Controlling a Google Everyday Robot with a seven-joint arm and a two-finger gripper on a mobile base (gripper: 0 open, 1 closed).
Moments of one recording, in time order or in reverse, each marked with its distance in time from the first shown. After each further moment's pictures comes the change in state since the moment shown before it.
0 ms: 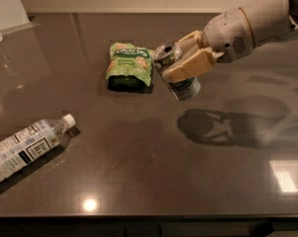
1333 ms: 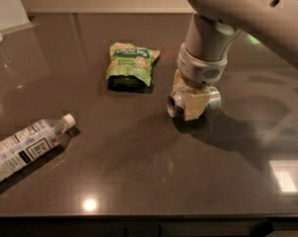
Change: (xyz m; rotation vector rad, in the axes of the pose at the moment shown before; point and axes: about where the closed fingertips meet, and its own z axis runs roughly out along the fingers) arm 0.110 0.001 0.021 -0.073 0.914 -0.351
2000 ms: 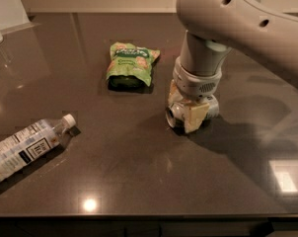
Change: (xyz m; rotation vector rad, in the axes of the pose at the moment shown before) arm -0.001 0.011 0.022 0.004 0.043 -0.075
